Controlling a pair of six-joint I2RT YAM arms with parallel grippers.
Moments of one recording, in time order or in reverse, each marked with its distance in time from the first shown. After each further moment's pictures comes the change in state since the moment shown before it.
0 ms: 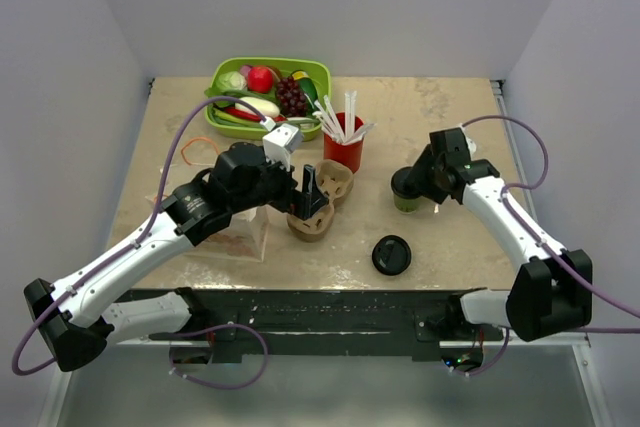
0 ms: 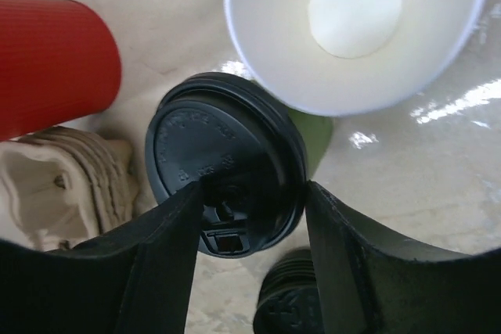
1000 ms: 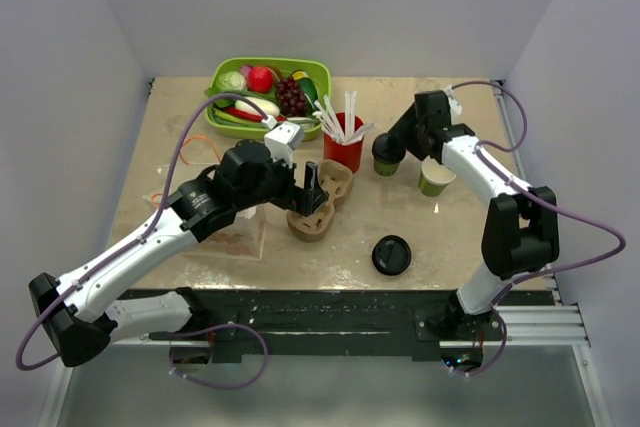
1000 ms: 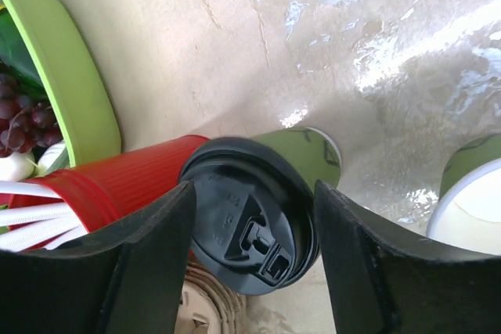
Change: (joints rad) left arm 0.000 0.030 0.014 -0.018 -0.058 -0.002; right arm -0.001 0.370 0.279 0.289 0.013 0.093
